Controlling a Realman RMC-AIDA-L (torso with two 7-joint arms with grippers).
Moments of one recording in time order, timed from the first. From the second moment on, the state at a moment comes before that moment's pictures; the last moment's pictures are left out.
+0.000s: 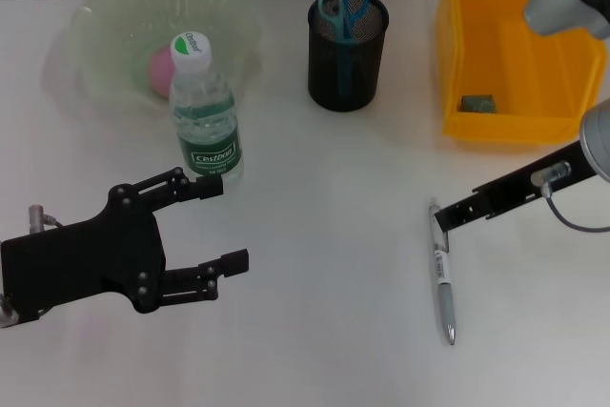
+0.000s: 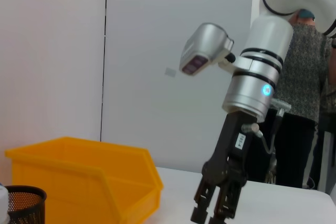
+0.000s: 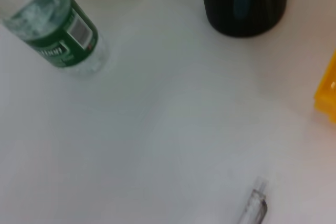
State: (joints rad) left arm -0.21 -2.07 1.03 0.73 1.58 1.73 -1.05; right arm 0.41 2.09 -1.46 -1.62 -2.53 -1.62 2.96
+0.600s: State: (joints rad) left arm -0.21 -2.06 1.02 0.71 1.58 1.73 -1.04; right arm 0.49 2.09 -1.52 -1.40 -2.56 -1.50 2.96
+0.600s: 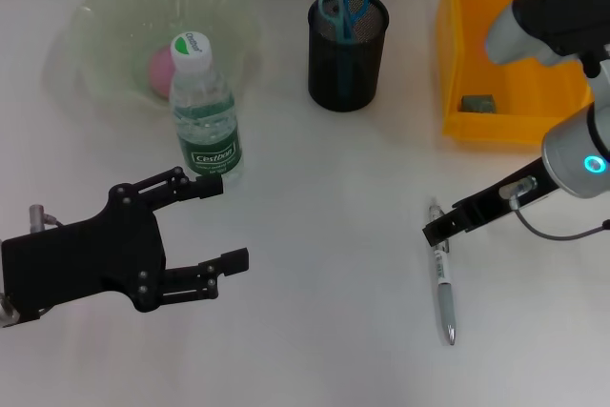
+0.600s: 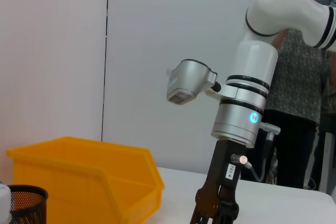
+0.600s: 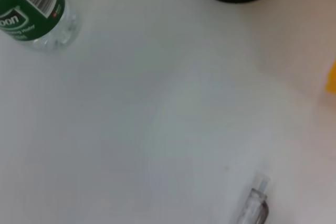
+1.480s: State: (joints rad) left arm -0.21 -2.06 1.02 0.71 1.58 1.73 -1.04; right arm 0.54 2.09 -1.56 -1.28 -2.57 -1.44 2.96
